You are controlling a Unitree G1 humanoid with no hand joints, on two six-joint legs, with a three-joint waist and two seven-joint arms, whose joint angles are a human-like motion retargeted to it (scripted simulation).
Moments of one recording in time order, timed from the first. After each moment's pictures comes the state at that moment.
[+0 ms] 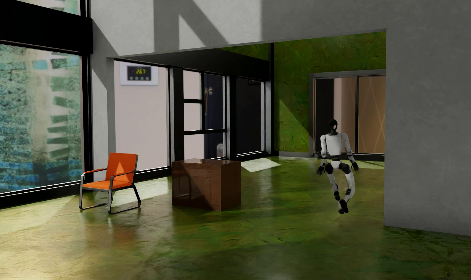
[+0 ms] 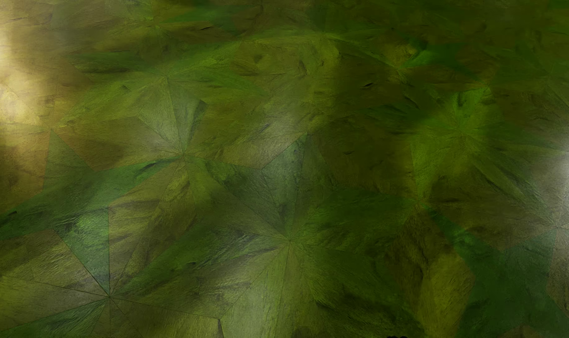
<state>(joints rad) -0.18 -0.18 0.12 -0.08 -0.23 -0.04 0.38 -0.17 0.19 0.42 1.42 0.27 0.14 -0.12 -0.03 -0.03 -0.19 0.25 0.00 0.13 0.16 0.76 0.65 1.24 -0.92 0.39 0.32 0.05 0.11</state>
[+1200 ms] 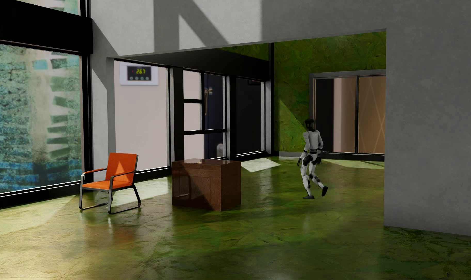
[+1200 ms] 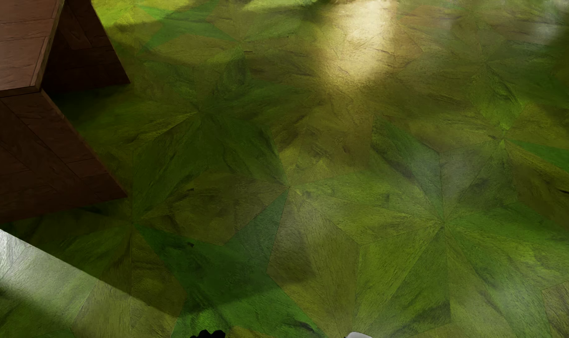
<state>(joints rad) -0.16 -0.32 0.04 -0.19 -0.27 -0.07 0.25 -0.09 0.21 0.36 1.40 0.10 0.31 -0.10 -0.04 -0.05 -0.09 0.23 0.00 0.04 -0.01 0.77 0.66 1.15 -0.99 0.30 0.26 0.11 0.19</state>
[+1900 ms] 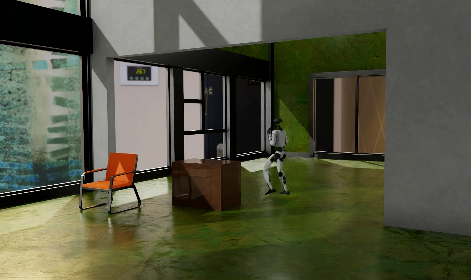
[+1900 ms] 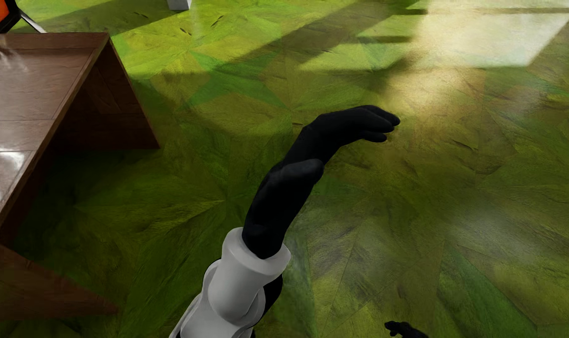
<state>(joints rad) -0.43 0.06 0.02 0.22 0.01 0.03 0.30 -0.18 0.21 0.89 0.42 -0.18 0.17 0.03 -0.32 0.09 -0.12 0.01 0.02 -0.62 -0.01 -0.64 0.59 0.02 -0.91 -0.15 0.21 0.08 0.05</state>
